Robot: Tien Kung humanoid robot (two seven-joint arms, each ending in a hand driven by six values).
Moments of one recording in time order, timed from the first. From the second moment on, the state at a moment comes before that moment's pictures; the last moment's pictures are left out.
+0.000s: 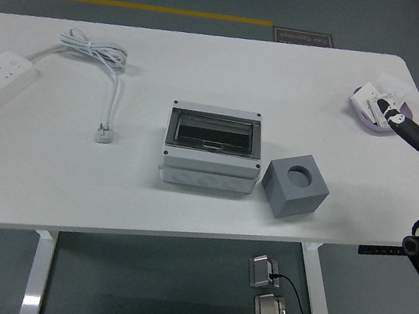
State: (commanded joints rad) left arm -0.12 0.13 -0.82 -0.22 0.73 -0.01 0.24; right arm 0.26 -0.53 1.17 1.43 -2.13 -0.32 -0.50
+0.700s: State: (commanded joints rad) left arm -0.12 0.13 -0.82 -0.22 0.73 -0.01 0.24; right arm 0.20 -0.48 1.25 1.30 -1.65 -0.43 -0.06
